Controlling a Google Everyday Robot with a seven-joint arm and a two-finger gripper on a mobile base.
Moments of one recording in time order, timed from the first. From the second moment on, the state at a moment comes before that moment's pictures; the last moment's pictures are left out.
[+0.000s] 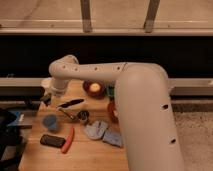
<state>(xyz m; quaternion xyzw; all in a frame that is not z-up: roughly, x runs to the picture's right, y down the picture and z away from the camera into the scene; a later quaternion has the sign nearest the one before) -0.272 0.051 0.787 -0.30 -0.24 0.01 0.92</state>
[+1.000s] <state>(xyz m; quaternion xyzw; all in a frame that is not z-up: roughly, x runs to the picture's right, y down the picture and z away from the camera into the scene) -0.267 0.090 0.778 -0.32 -0.26 0.03 0.91</state>
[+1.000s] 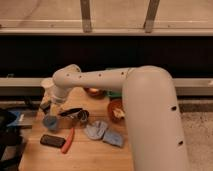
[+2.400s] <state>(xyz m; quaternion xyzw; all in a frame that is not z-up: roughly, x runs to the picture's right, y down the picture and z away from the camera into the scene) -0.264 0.117 0.765 -0.34 -0.24 0.02 0.91</state>
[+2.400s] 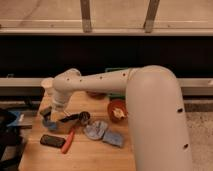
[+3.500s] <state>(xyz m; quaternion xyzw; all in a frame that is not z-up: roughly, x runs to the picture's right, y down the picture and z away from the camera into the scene) -0.259 0.089 0.749 -0.35 -0.10 -0.05 0.93</state>
